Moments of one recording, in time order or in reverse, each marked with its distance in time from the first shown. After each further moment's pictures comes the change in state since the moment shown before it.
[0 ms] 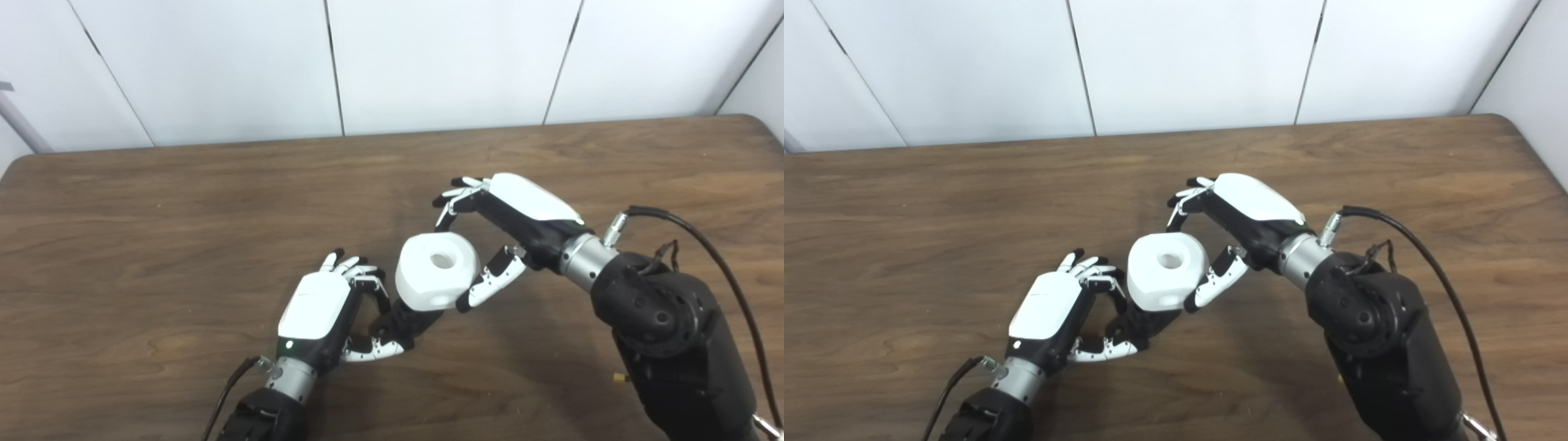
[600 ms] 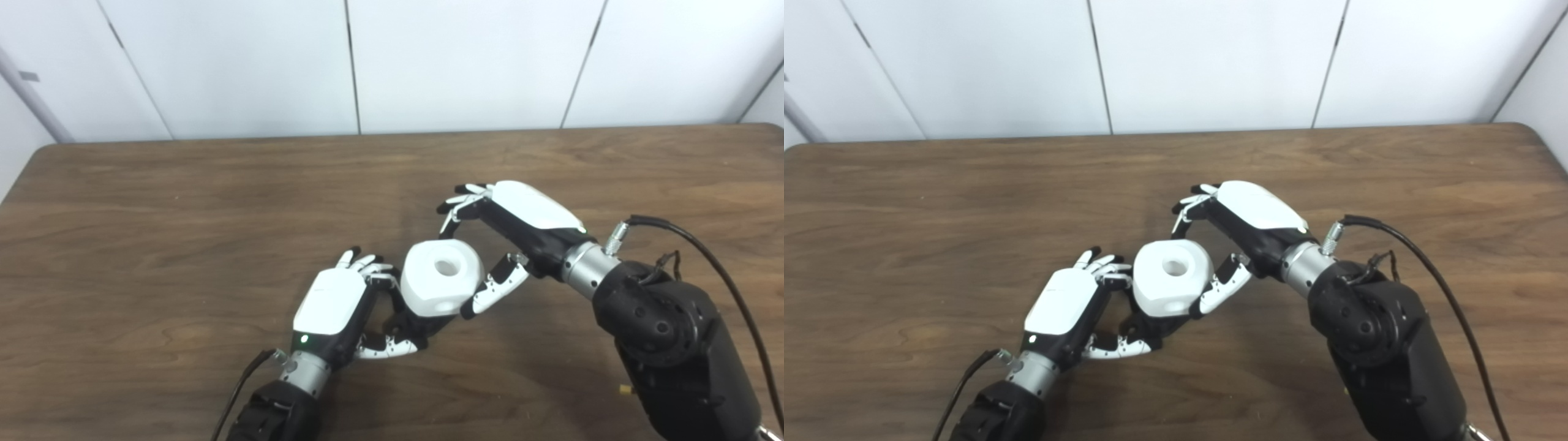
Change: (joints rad) left arm -0.003 -0.006 -0.007 0.004 0.003 0.005 0.002; right arm -0.001 0.000 0.030 0.033 0.002 -0.037 -0.026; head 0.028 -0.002
